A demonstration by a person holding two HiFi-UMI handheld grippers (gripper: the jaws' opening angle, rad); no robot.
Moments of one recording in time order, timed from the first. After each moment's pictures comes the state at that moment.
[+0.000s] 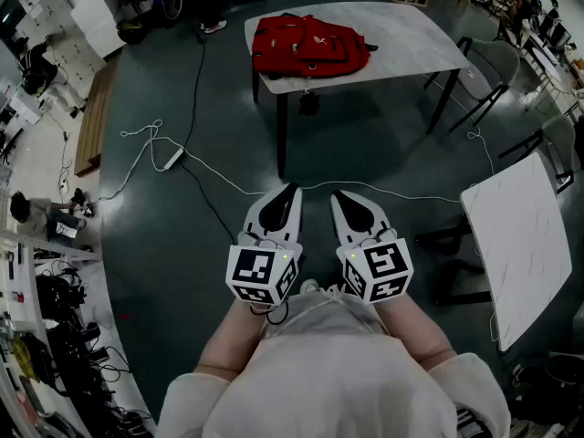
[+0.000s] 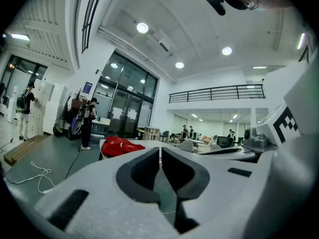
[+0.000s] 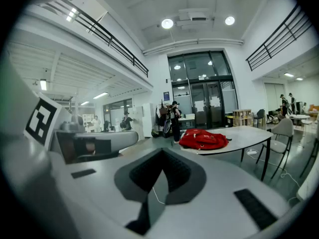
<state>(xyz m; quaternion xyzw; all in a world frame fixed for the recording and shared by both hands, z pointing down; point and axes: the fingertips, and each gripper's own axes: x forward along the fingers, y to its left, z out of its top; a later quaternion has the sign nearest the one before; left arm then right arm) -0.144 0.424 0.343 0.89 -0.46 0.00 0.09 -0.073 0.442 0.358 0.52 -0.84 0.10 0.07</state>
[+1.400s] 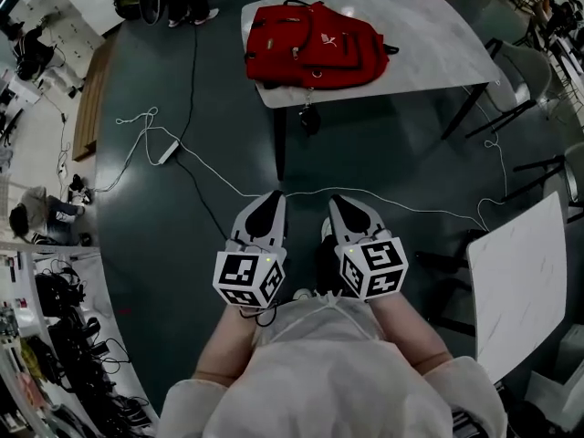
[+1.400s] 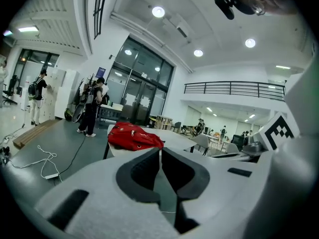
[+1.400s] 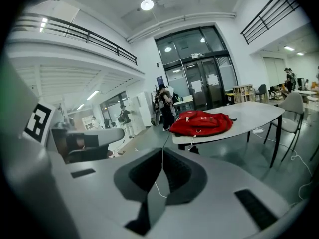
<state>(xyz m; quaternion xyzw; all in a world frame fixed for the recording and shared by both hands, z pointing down) -0.136 0.254 0.412 0.84 -0.51 0.04 0.17 -0.032 0.264 0.439 0.50 -0.84 0.22 0.10</state>
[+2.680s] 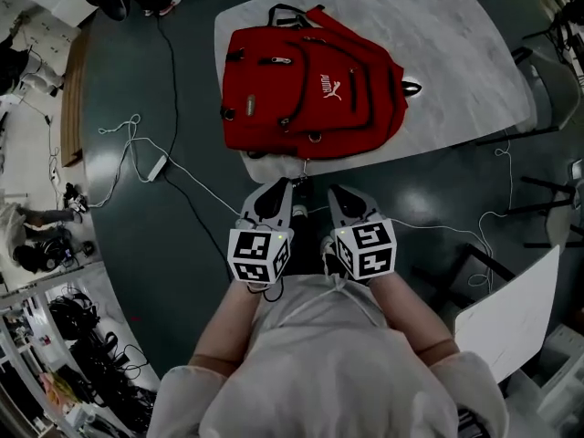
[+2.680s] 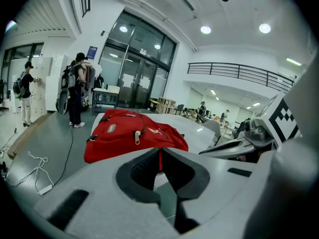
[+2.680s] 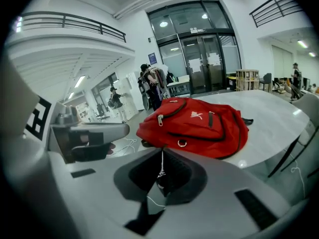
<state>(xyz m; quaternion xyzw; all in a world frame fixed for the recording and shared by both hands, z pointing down) -0.096 -0.064 0.492 0.84 -0.48 0.14 0.22 -0.004 -0.042 0.511 0.47 -0.81 0.28 0.21</state>
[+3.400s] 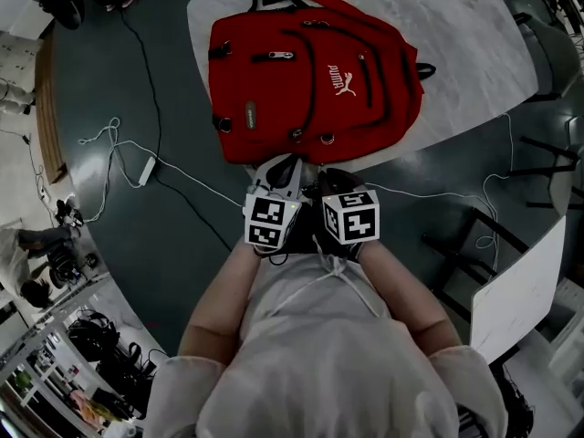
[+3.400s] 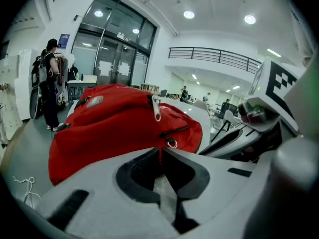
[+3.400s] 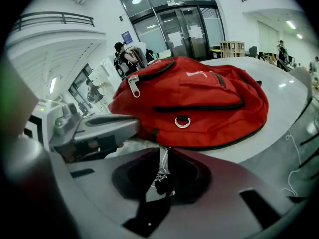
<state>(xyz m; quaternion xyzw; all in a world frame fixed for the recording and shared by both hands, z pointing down) -0.100 -0.147 0.607 0.89 -0.36 0.22 0.20 -0.049 -0.099 0.623 0.50 -0.71 0.41 0.27</state>
